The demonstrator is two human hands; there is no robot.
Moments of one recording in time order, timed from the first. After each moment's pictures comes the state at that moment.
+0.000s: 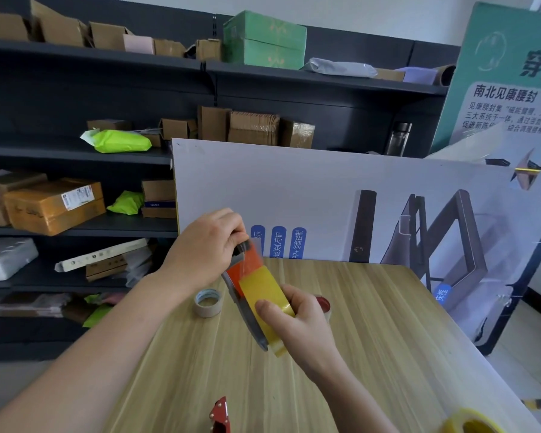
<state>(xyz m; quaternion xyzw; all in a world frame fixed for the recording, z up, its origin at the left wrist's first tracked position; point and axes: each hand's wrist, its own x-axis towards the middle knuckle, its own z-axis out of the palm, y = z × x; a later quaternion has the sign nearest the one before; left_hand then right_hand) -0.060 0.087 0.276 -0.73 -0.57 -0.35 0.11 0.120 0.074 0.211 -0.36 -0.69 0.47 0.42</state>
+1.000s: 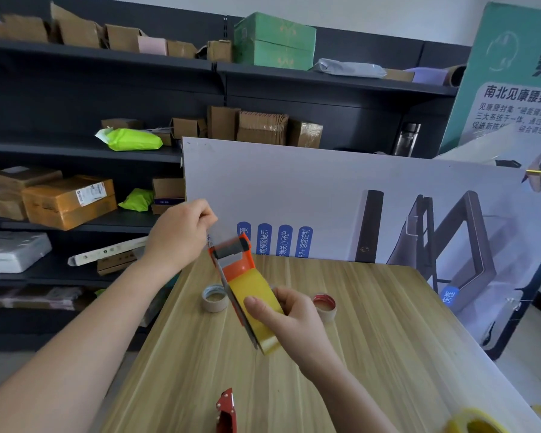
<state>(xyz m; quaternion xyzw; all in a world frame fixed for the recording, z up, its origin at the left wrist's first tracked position) -0.100 0.084 0.273 -0.61 -0.68 -0.39 0.09 0.112 0.069 0.200 -0.37 -0.69 0.49 0.38</state>
